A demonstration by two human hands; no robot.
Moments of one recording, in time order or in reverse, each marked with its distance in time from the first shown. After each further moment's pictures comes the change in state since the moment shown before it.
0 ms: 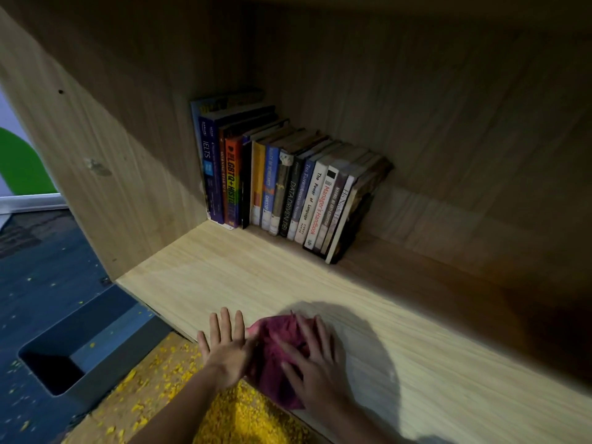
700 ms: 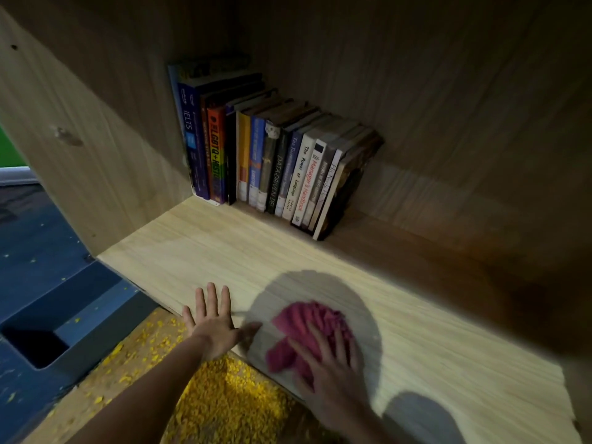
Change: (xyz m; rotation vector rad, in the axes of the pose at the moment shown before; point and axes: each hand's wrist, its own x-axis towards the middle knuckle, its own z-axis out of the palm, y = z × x) left_hand -0.005 0.004 -0.005 0.140 -0.054 -0.003; right_hand -0.053 0.003 -0.039 -0.068 -0.305 0.236
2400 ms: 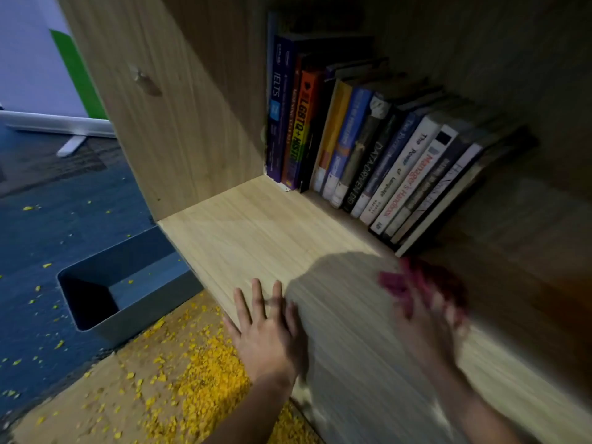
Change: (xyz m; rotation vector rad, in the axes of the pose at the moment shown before) left_hand 0.020 0.027 0.040 -0.322 0.623 -0.288; right_hand 0.160 0.071 -0.005 -0.016 0.101 0.330
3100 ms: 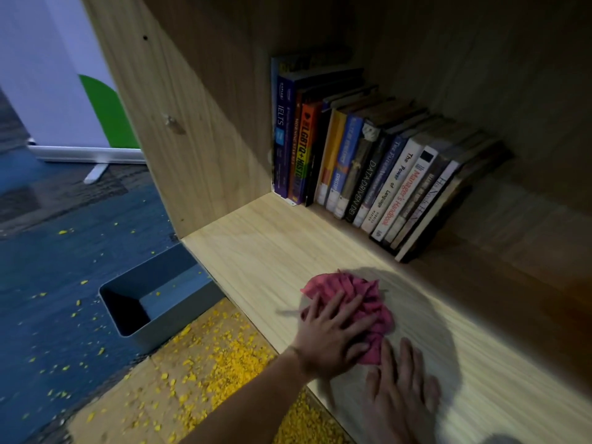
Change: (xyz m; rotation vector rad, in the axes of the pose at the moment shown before) left_hand 0.007 0.025 -0.013 0.312 -0.406 0.889; right_hand -0.136 -0.036 0.033 0.064 0.338 -0.073
